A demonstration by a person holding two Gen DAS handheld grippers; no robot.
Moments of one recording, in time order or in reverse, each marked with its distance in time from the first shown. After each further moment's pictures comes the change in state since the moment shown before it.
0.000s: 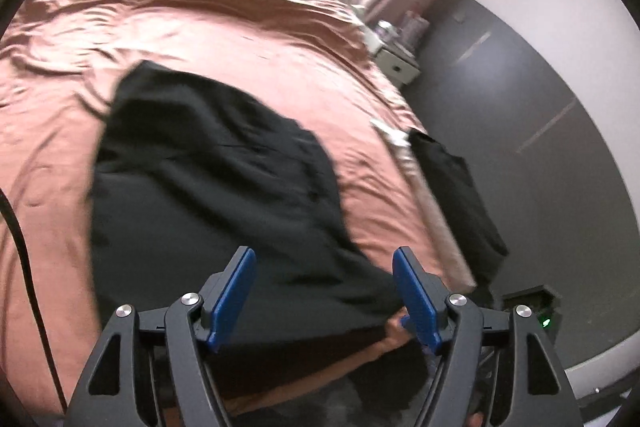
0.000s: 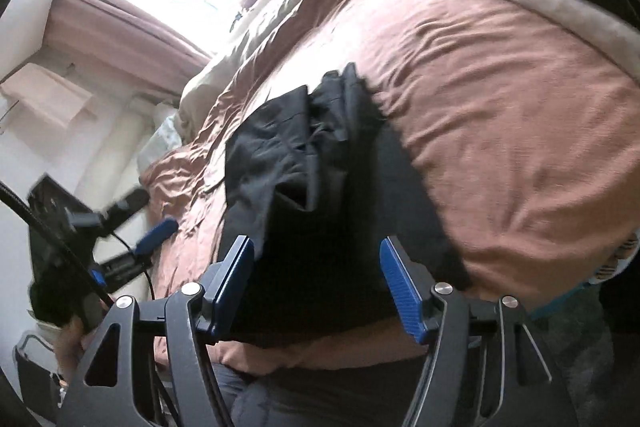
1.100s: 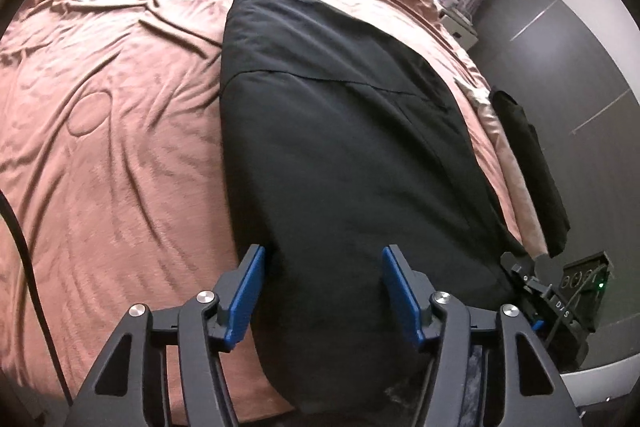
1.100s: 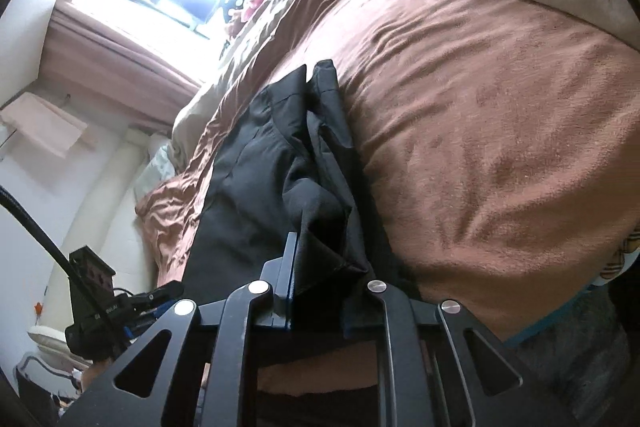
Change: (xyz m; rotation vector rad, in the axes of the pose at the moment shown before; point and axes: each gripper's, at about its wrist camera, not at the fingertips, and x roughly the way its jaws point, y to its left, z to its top) left arm 0.031 0.072 -0.045 -0.033 0.148 0.157; right arm -0.001 -0.061 -0.014 0.049 -0.091 0.003
